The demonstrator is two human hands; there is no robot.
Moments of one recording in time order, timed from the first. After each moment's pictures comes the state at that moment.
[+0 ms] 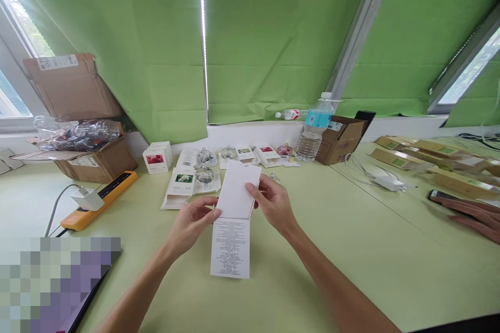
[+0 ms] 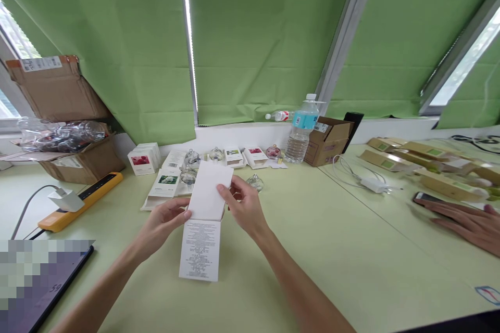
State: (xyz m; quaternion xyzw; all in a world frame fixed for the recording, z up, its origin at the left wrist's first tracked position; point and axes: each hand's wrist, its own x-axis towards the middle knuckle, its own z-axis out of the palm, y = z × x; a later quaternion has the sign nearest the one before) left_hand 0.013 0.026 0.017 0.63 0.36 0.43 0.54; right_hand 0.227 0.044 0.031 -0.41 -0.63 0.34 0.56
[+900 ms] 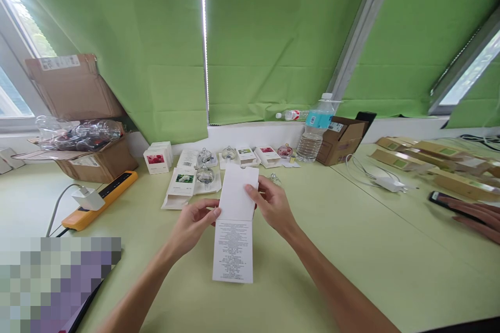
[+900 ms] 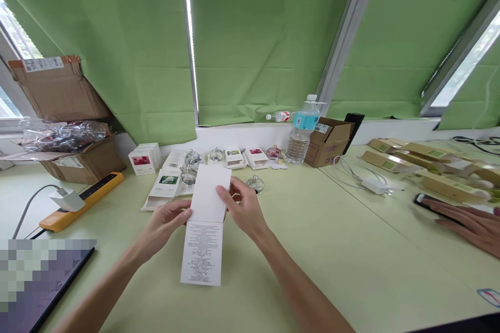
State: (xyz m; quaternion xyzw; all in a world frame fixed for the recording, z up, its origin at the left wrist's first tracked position) left_hand 0.015 0.026 0.012 0.63 0.37 0.43 0.53; right_hand 0.227 0.045 0.029 -0.39 -0.65 0.36 0.54
